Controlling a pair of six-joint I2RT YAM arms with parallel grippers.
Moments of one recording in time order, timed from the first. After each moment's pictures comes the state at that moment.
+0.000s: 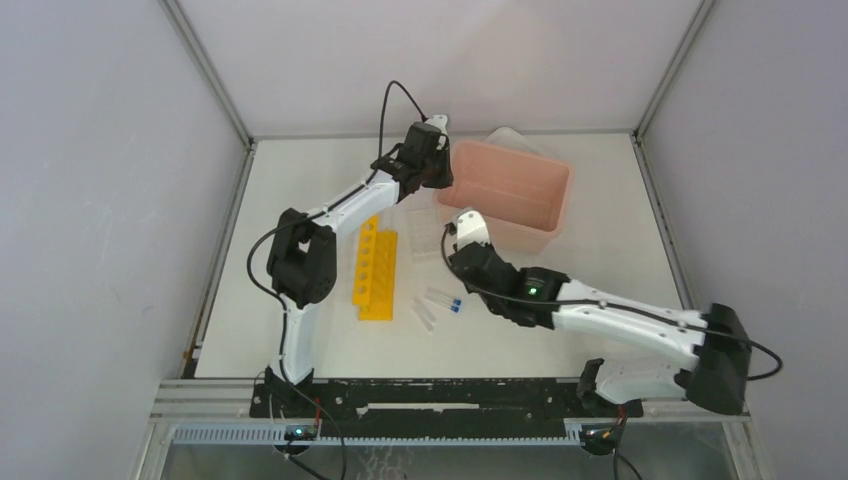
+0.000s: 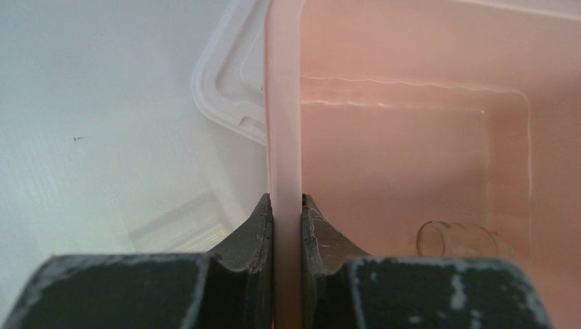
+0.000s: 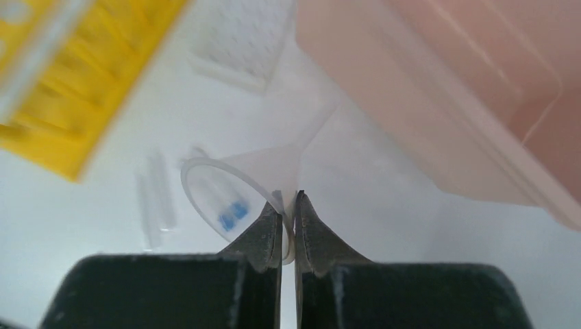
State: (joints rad) left arm -0.58 2.10 1.80 -0.32 -0.02 -0.36; right arm 1.07 1.30 0.92 -0.40 0.63 0.25
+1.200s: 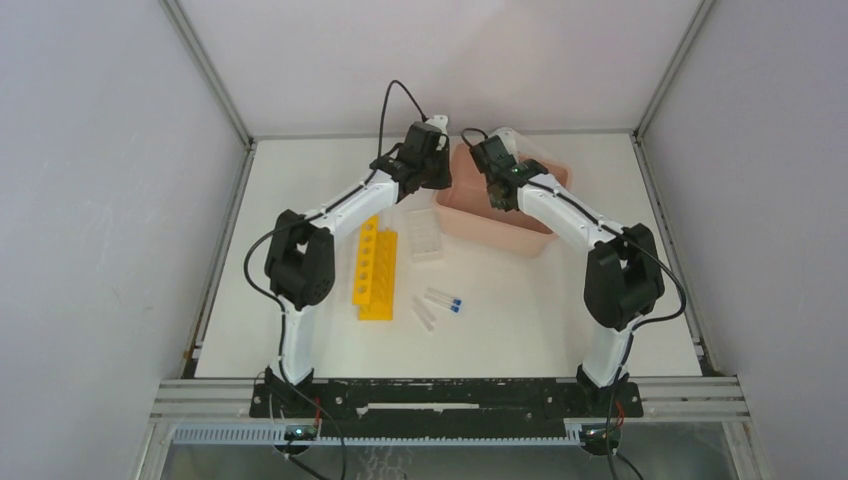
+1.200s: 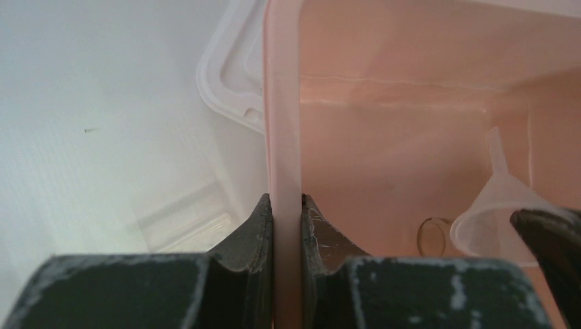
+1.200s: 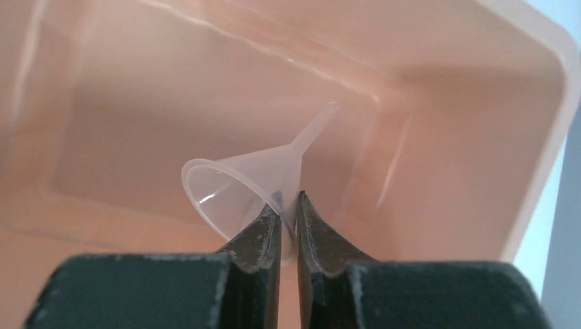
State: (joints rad) left arm -0.59 2.08 1.80 -0.35 -0.03 -0.35; right arm 0.52 1.83 1.55 -0.72 0.52 0.25
